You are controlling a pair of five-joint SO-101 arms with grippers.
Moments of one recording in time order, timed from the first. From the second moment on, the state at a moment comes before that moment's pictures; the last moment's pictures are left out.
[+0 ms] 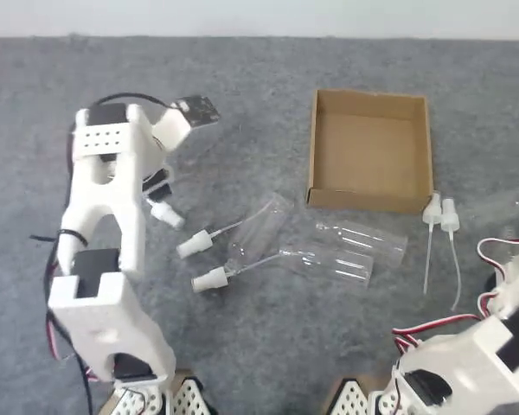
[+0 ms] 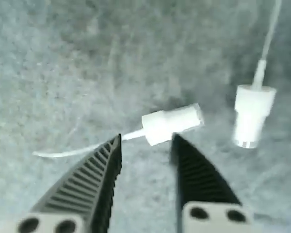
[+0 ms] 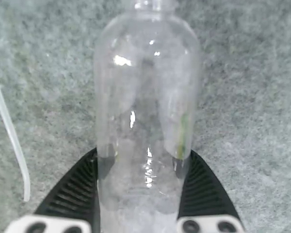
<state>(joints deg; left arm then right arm) -11.4 18.4 -5.0 84.9 -56.0 49.7 7.1 27.6 55.8 45.1</state>
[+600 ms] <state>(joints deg) -12.1 20.6 8.0 69.6 -71.8 49.7 7.1 27.6 55.8 45.1</state>
